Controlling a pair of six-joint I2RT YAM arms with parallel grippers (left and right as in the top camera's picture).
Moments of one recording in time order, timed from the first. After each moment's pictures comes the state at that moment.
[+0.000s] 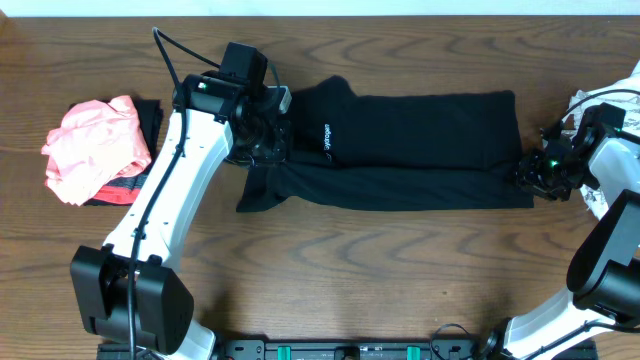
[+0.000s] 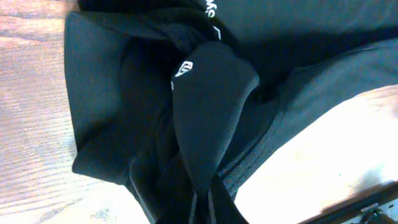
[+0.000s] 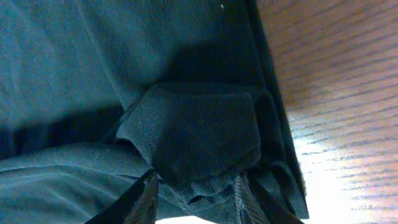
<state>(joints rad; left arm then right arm) -0.27 1.71 1.54 -1.19 0.30 -0.15 -0.42 1.87 1.20 -0.83 -0.33 -0.01</state>
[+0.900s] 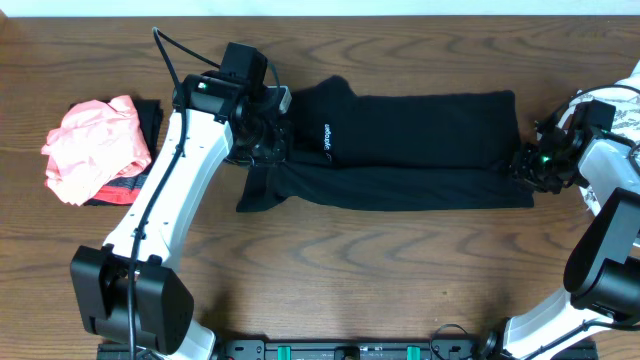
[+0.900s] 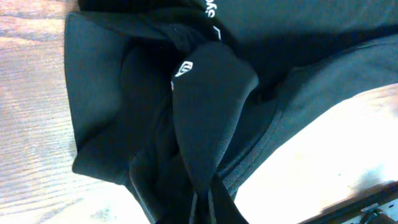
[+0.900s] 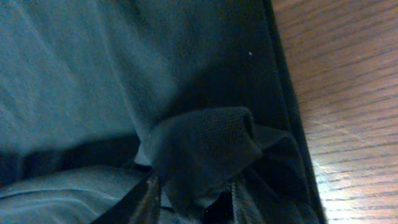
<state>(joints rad) -0.27 1.71 1.54 -1.19 0.30 -0.15 -0.38 1.87 1.17 -0.70 -0.34 0.04</state>
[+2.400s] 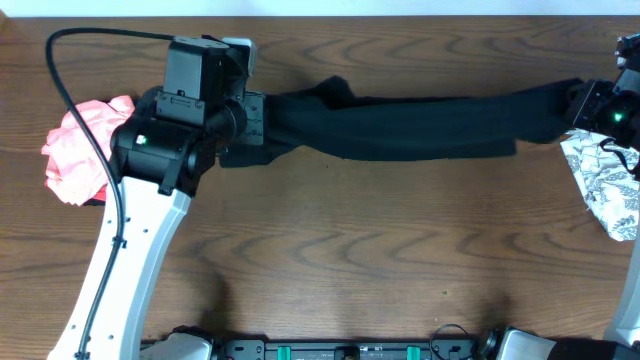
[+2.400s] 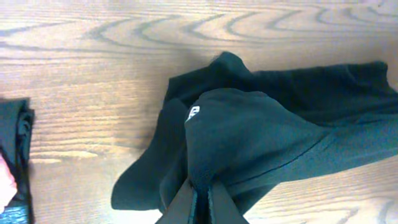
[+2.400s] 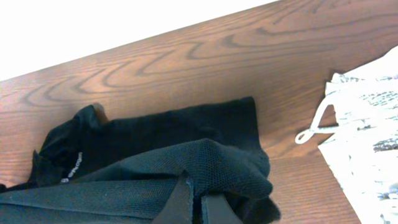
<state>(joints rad) -0.27 1.40 1.54 -0.96 0.06 -0.15 -0.38 1.43 1.50 -0.88 -0.41 0.03</state>
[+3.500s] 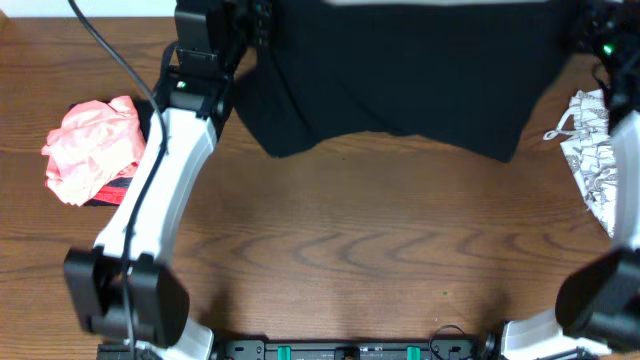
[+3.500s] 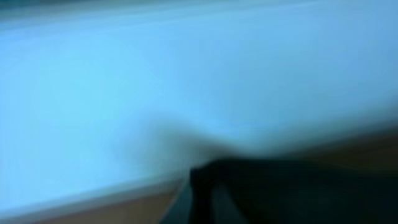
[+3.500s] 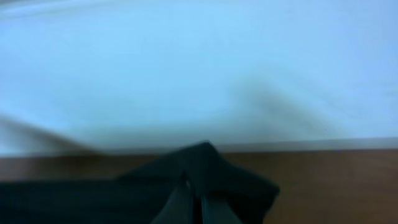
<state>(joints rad) -0.18 1.74 1.53 0.05 0.04 0.07 -0.29 1.74 1.57 -0.11 -0.37 0.07</state>
